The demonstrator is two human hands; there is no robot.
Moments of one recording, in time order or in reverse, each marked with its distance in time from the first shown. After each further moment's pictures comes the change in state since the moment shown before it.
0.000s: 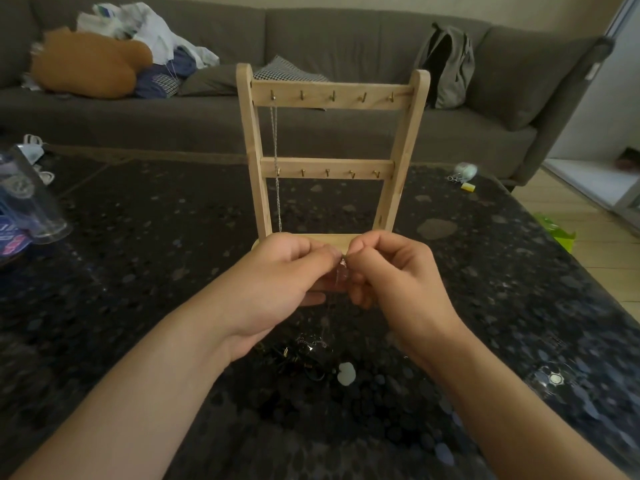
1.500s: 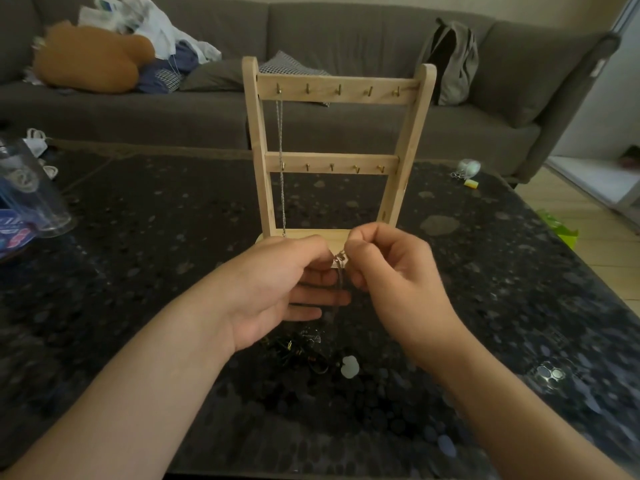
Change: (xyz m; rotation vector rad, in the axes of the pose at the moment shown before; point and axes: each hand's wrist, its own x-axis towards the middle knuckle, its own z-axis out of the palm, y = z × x) left_hand -0.005 0.009 0.000 -0.114 0.041 -0.217; right_hand -0.004 0.002 0.006 -0.096 -0.029 -0.136
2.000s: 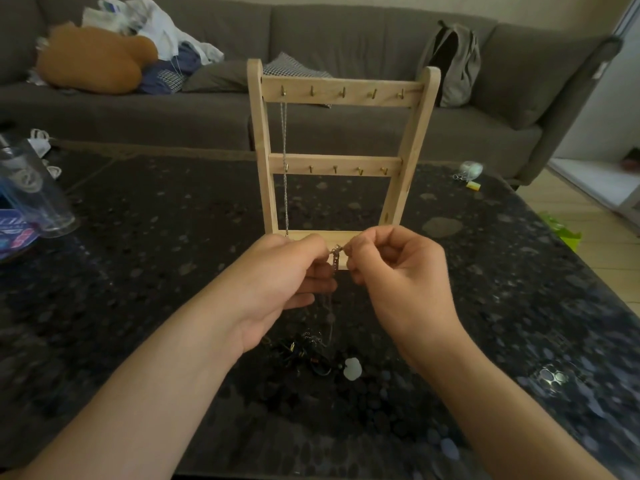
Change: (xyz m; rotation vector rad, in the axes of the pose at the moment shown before) left_hand 0.009 -0.006 0.000 -0.012 0.141 0.060; right_hand 0.000 0.004 0.006 -0.002 0.188 0.030
